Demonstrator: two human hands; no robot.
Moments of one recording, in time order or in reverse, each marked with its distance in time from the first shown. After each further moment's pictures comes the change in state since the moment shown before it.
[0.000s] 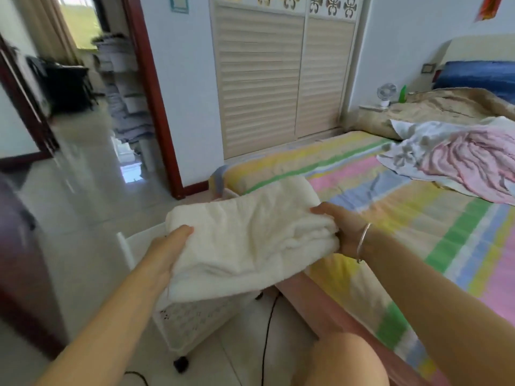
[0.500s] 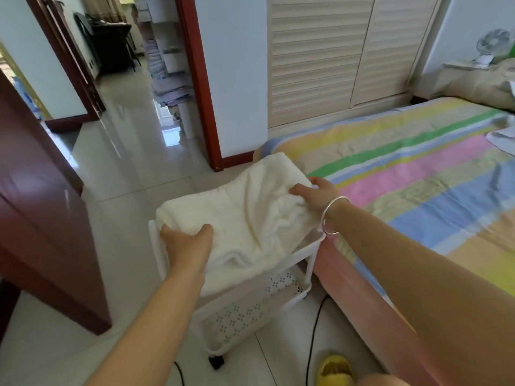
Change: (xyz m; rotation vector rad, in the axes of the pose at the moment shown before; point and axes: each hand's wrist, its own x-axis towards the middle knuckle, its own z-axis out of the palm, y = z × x) left_hand 0.125 -0.023 -0.020 -0.075 0.430 0.125; right_hand 0.204 -0.006 0.157 -0.374 0.115 -0.207
